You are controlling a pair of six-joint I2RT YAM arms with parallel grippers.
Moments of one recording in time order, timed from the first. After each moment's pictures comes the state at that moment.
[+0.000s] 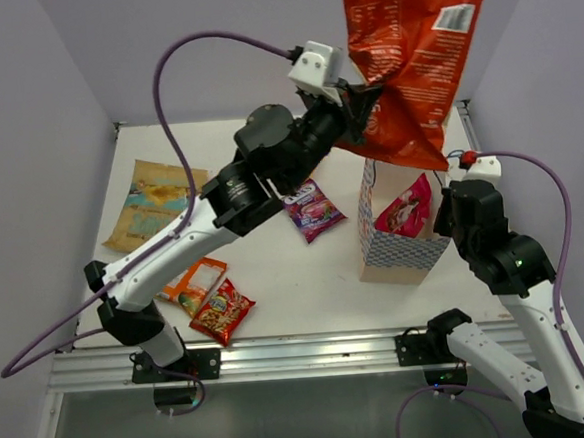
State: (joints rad) left arm -1.07 1.61 1.98 -0.10 -0.34 -0.19; right arm 0.36 0.75 1.10 -0.94 0.49 0.36
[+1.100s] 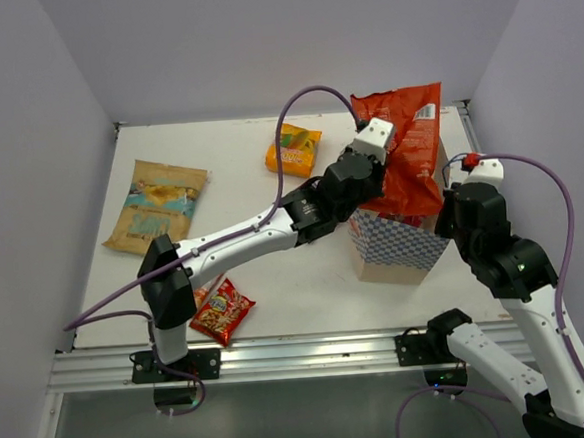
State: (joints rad) left arm -1.10 1.86 1.71 -0.01 -0.43 -0.23; right arm 0.36 0.73 1.09 -0.94 0.48 0.36
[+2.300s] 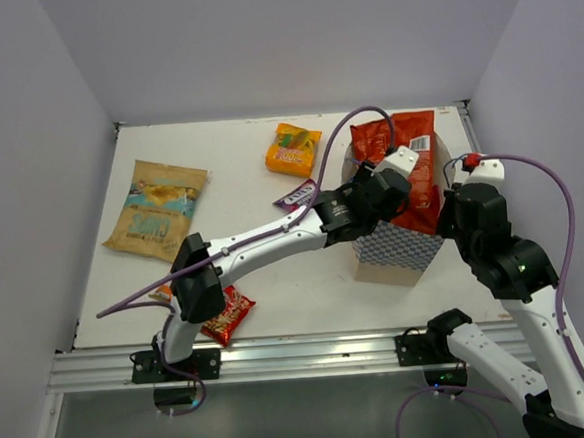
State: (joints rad) left arm -1.16 2.06 2.00 -0.53 -0.57 -0.21; right arm 0.36 0.73 1.09 -0.94 0.48 0.36
